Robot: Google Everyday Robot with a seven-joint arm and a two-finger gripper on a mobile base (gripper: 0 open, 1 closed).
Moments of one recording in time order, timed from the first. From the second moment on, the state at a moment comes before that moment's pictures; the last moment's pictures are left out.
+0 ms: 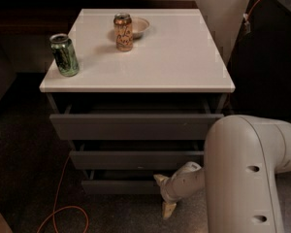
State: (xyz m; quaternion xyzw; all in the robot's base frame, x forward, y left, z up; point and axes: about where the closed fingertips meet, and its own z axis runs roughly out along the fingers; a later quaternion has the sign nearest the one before) arm 0.509 -0.085 0.299 -0.76 0.63 0.04 0.18
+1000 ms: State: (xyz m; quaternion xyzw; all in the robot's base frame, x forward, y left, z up) arm 0.535 -0.078 0.223 -0.74 0.63 0.04 0.23
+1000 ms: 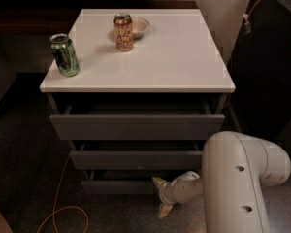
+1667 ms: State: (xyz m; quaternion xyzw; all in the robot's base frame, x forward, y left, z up) arm 0.560 -0.068 0.201 -0.73 0.63 0.04 0.26
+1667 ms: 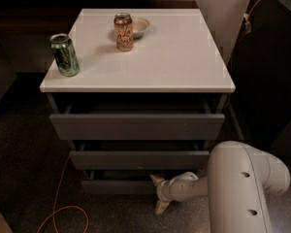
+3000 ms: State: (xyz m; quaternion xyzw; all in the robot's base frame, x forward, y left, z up) arm 0.602 -0.080 0.180 -0.73 0.64 0.05 0.24
